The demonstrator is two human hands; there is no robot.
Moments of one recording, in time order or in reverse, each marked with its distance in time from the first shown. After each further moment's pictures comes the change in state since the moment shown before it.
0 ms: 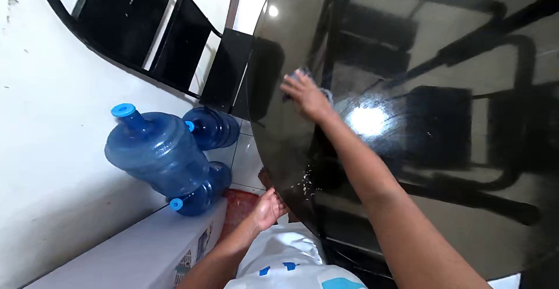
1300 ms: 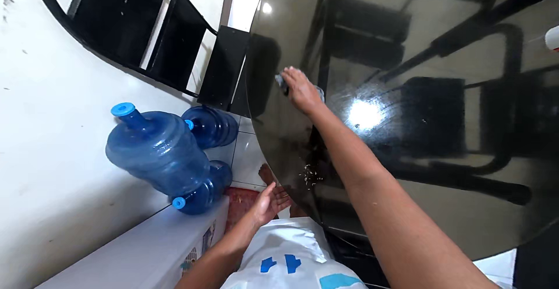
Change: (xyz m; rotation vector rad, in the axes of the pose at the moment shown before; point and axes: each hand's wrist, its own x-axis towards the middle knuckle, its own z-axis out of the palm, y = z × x) left_hand -0.003 -0.001 -0.013 0.078 0.061 -0.023; right_hand 0.019 -0.019 0.011 0.012 0.049 0.196
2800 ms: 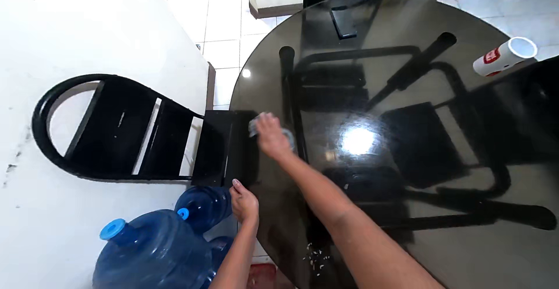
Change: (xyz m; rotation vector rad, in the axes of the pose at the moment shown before) left_hand 0.056 0.215 0.122 0.851 1.089 0.704; right_hand 0.087 0.023 0.005 -0.028 0.255 0.204
